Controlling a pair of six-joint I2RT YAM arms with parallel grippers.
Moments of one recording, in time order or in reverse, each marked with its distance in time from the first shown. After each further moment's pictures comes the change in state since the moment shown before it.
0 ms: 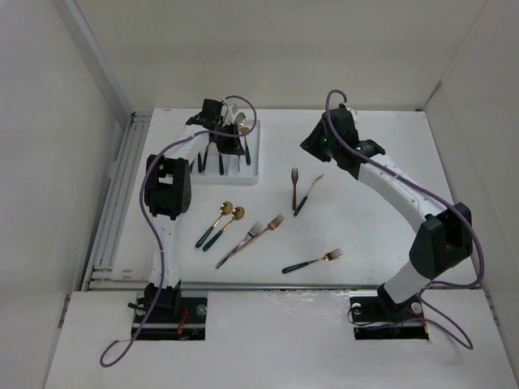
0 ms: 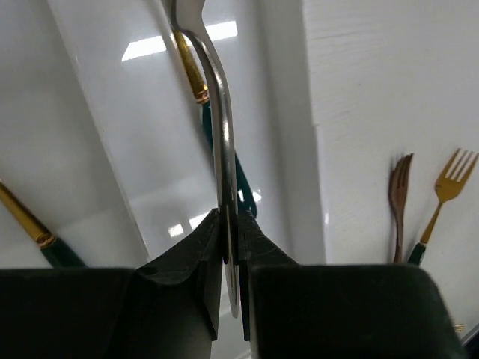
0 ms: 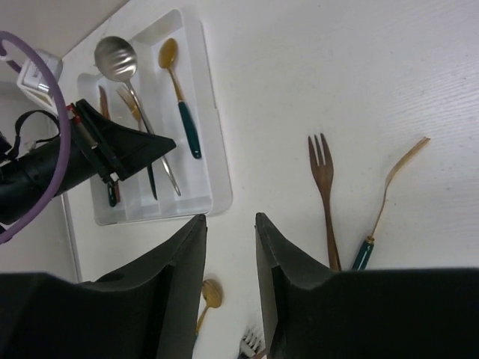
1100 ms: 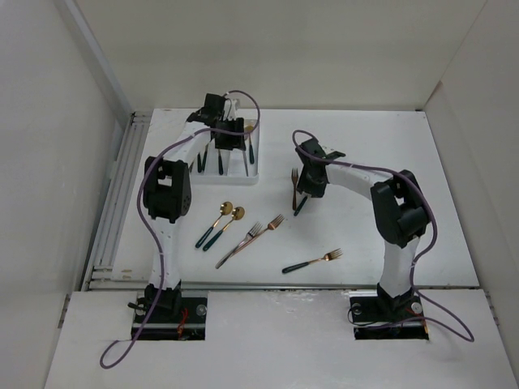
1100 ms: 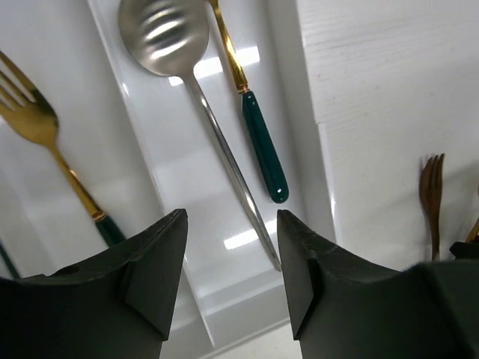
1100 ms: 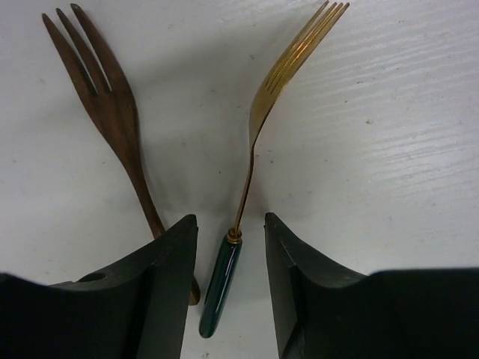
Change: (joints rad) left arm -0.034 -0.019 0.015 -0.040 -0.137 0.105; right arm 0.036 0.342 -0.047 -0.185 0.057 -0.075
